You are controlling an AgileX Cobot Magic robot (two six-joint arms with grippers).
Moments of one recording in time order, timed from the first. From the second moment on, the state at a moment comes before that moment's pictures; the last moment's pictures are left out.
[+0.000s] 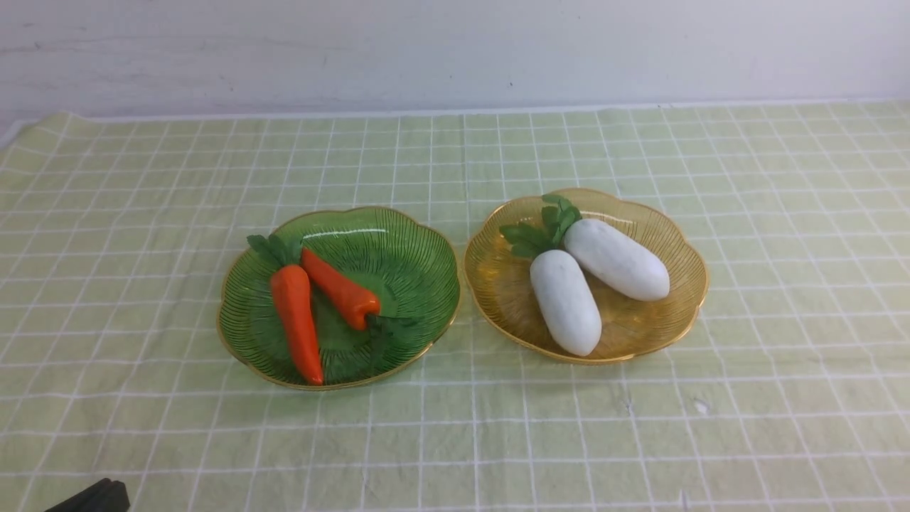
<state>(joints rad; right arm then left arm) 0.03 -0.01 0.02 -0.02 0.38 0.00 -0.23 0.11 -0.08 -0.20 0.33 0.16</state>
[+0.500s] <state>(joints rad) 0.03 -0.01 0.02 -0.02 0.38 0.00 -0.08 -0.01 0.00 0.06 0.39 -0.06</state>
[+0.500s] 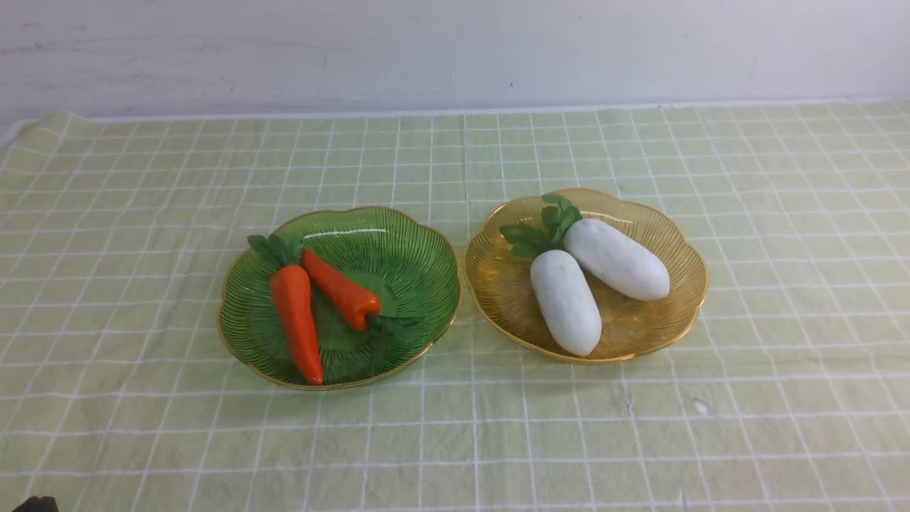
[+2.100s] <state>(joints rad) 0.03 -0.01 0.02 -0.02 0.38 0.00 -0.07 -0.01 0.03 0.05 0.39 -0.06</state>
